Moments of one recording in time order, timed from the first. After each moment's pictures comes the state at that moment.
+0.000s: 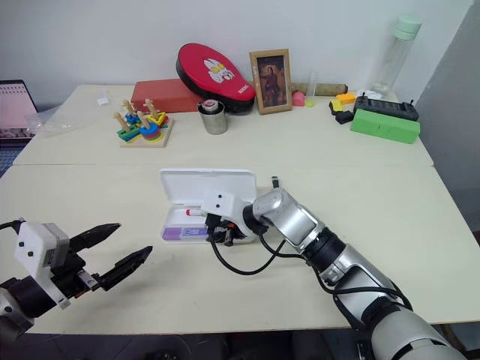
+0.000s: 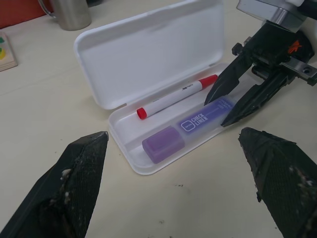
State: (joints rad) left arm 0.43 0.68 0.68 -0.71 -0.67 0.59 -0.73; right arm -0.90 -0.14 0.64 0.25 0.07 0.58 0.94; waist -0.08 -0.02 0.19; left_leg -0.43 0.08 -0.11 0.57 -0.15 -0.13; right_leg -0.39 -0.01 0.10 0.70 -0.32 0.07
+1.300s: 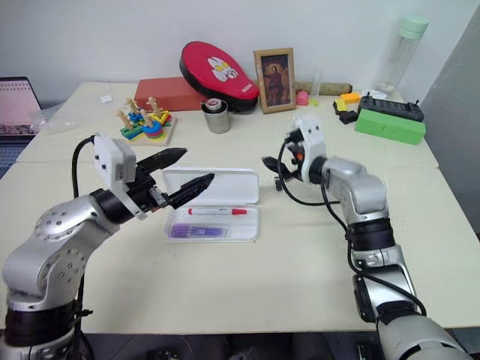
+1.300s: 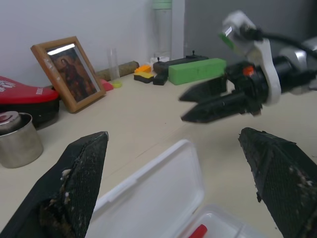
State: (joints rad) left arm -0.33 0.65 0.20 -0.39 -0.63 0.56 -0.67; right arm -0.80 -0.25 0.02 0.18 0.22 0.83 0.48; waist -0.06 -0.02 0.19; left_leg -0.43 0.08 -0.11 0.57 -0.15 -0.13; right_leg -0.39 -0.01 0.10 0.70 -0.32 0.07
